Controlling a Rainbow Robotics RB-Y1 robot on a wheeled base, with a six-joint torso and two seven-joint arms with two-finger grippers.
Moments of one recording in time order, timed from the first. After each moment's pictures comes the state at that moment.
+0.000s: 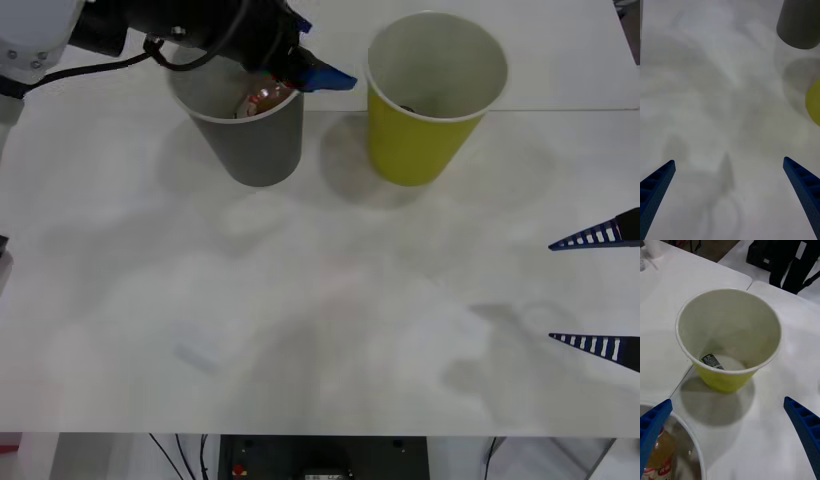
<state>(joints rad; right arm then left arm) 0.26 -1.13 -0.26 -2.01 1.31 -1.13 -0.09 -1.01 0.61 -0.23 -1.61 -1.91 -1.31 1.14</state>
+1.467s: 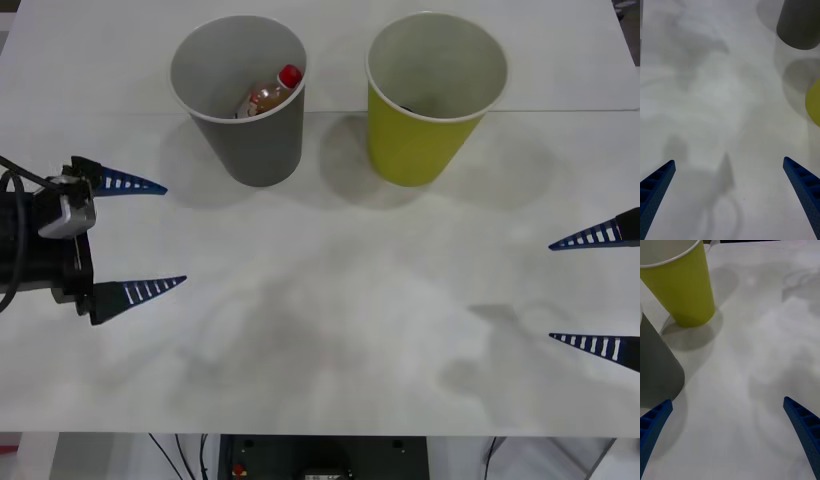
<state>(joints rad) 0.26 -1.13 -0.26 -2.01 1.31 -1.13 -0.09 0.02 0.75 0.29 -2.14 -1.58 -1.30 0.36</state>
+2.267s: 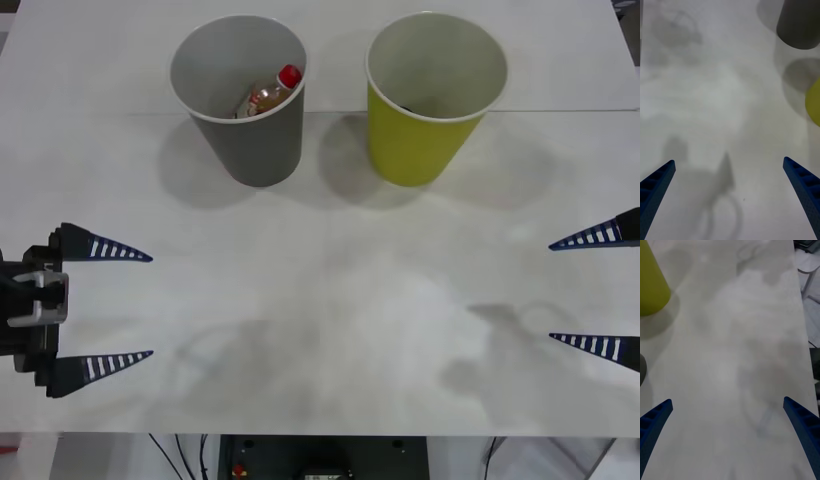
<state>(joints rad) 0.26 -1.13 -0.26 -2.01 1.31 -1.13 -0.09 0.20 0.77 0.35 -2.14 -1.51 -1.41 0.11</state>
